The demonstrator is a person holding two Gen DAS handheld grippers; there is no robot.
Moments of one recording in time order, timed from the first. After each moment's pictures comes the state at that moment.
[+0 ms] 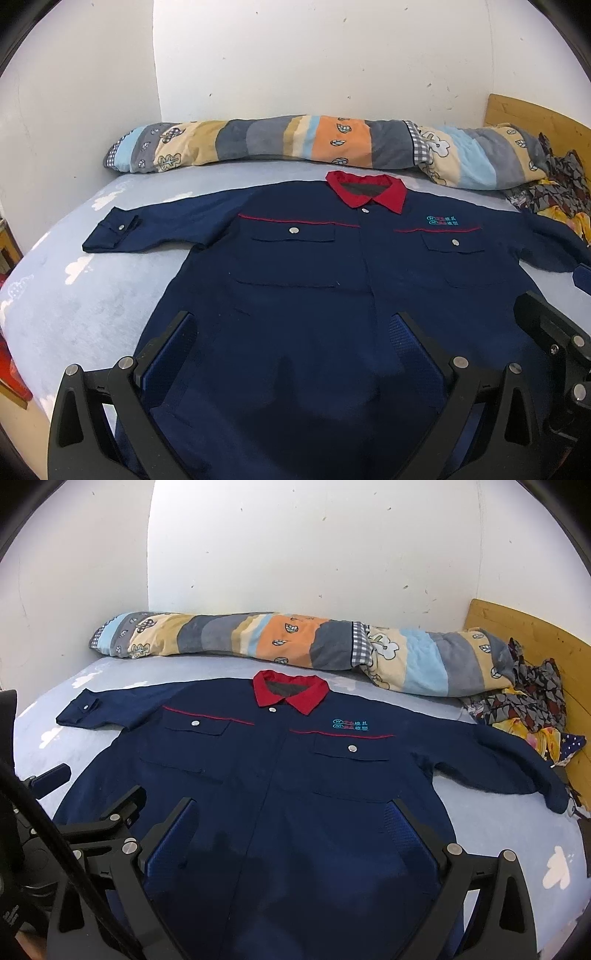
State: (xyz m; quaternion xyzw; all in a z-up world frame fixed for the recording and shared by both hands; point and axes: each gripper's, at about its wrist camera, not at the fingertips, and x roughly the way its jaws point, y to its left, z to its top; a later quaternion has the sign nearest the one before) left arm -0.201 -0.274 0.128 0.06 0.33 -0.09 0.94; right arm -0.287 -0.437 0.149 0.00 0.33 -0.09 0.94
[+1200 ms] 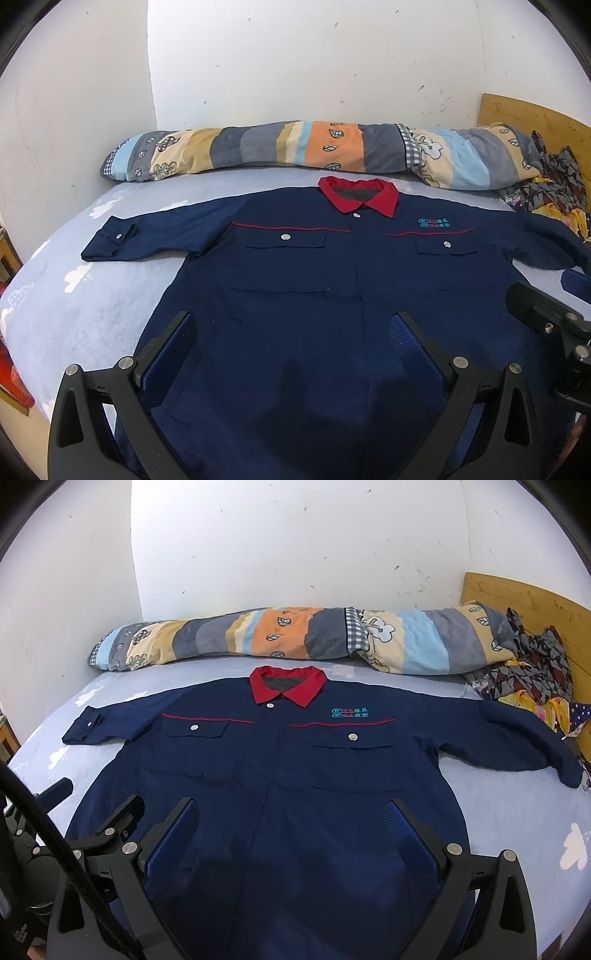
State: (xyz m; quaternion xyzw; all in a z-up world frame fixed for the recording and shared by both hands) left arm -0.222 -0.288 0.126 0.06 0.32 -0.09 0.94; right arm -0.284 -0.457 0.150 0.06 0.34 -0.08 0.94
